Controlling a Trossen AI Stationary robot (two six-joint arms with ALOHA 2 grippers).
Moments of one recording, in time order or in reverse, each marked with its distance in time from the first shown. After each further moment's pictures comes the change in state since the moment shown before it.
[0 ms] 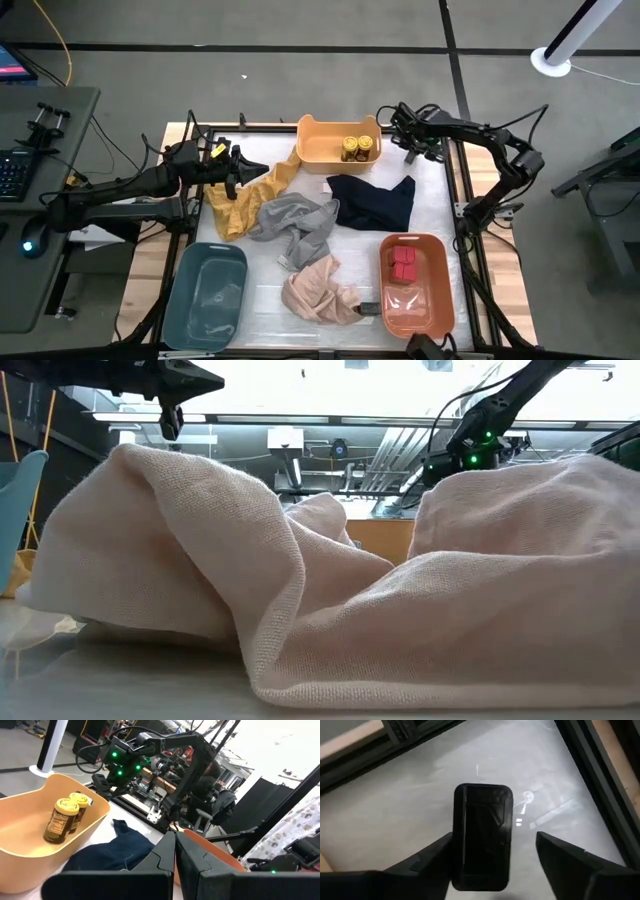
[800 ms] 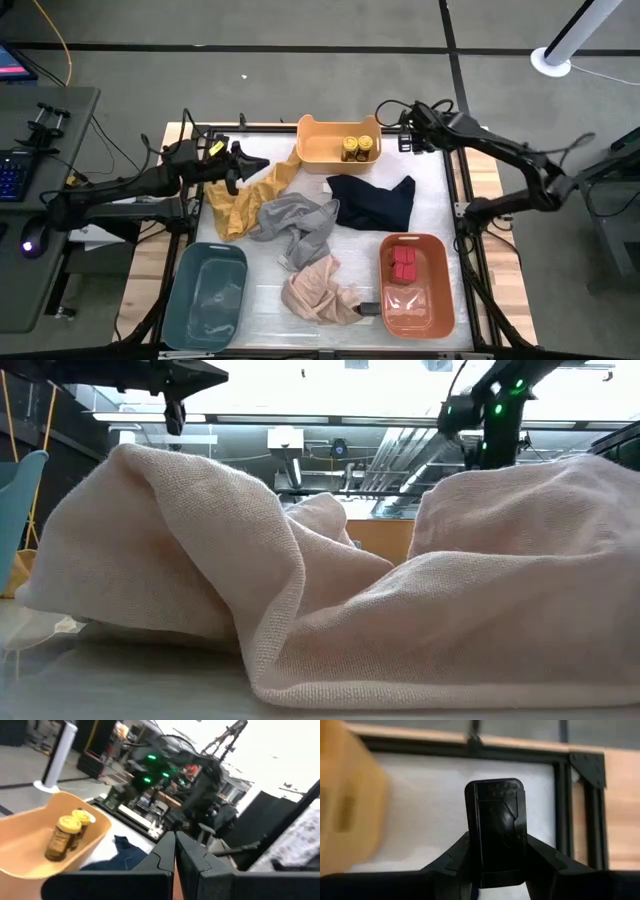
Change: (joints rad) left arm 0.000 0.021 0.001 0.088 -0.050 -0.003; right arm 0.105 -0.301 -0.001 -0.070 0.079 -0.500
